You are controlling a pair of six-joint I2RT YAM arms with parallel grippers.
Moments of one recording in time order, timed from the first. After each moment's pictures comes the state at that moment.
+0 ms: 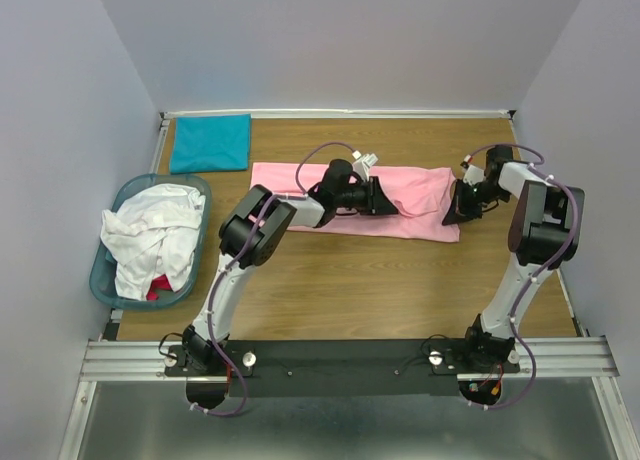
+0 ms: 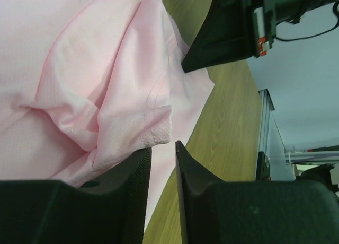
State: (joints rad) left arm -0.66 2.31 1.42 0.57 0.68 -0.77; right arm -0.20 1.99 1.33 -0.76 -0.49 -0.07
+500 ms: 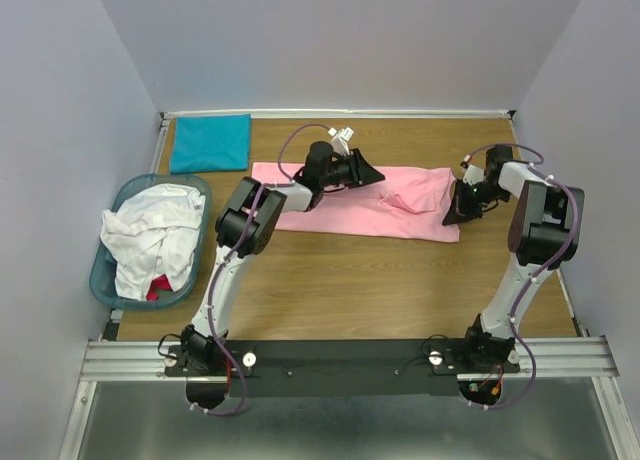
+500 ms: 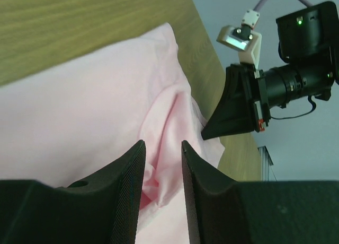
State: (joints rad) left arm -0.54 2.40 1.56 0.69 0.62 -0.87; right arm -0.20 2.00 1.34 -0.76 -0.49 -0.08
